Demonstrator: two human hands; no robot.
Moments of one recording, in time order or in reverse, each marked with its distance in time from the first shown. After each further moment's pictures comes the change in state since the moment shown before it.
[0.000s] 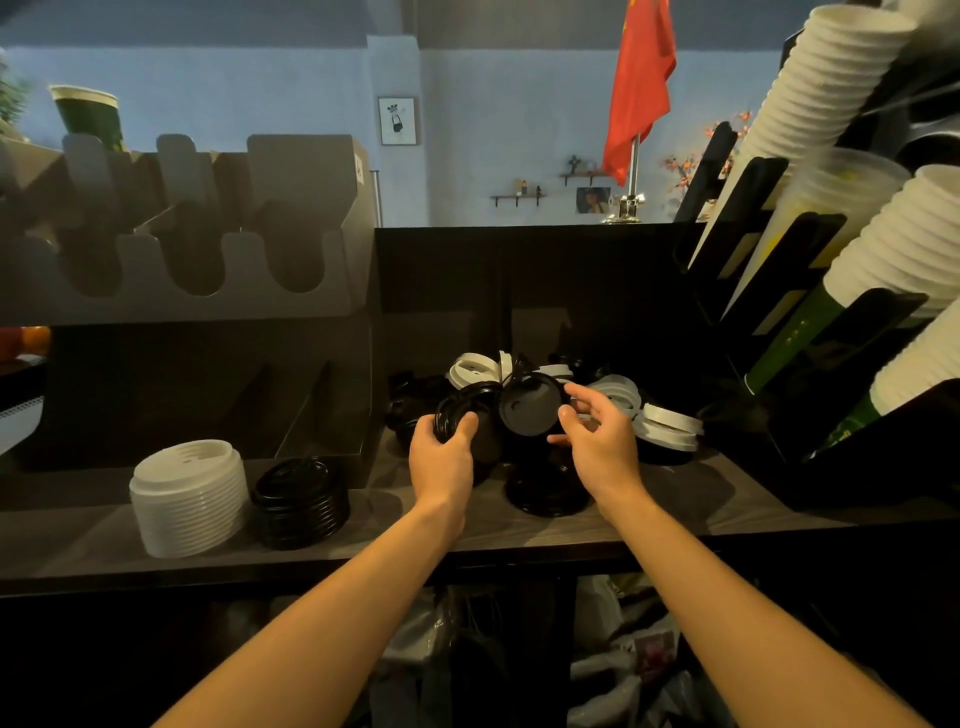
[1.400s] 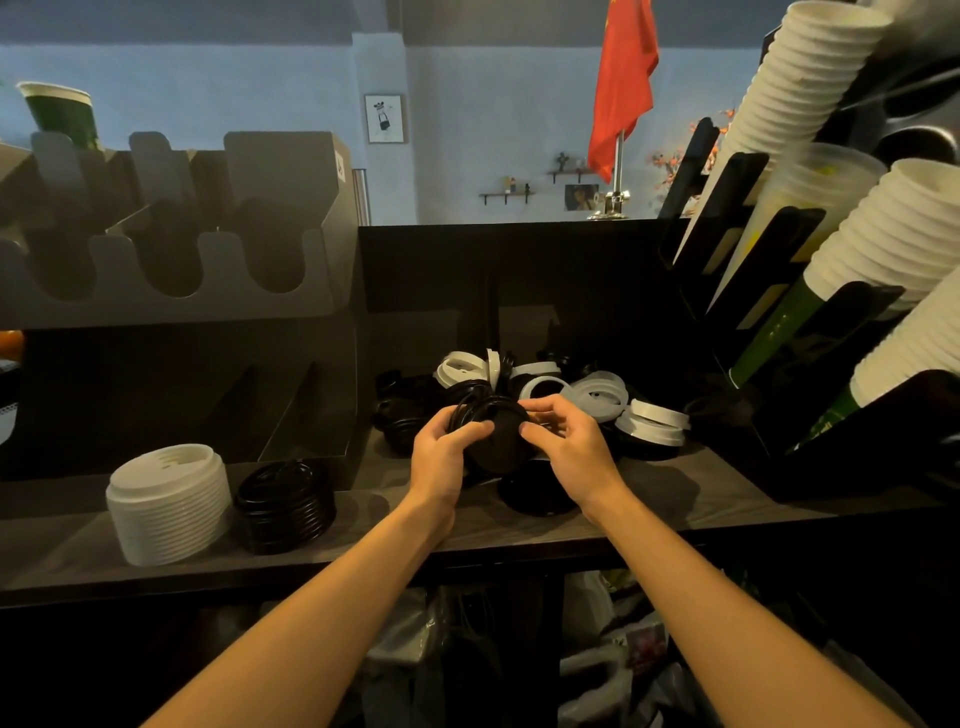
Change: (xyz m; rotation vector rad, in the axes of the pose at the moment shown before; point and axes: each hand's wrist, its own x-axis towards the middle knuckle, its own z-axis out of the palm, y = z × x) left_hand -0.007 0.007 -0.001 -0.085 -0.297 -0.011; right_hand -0.014 -0.008 -0.003 0.117 -0.277 -0.009
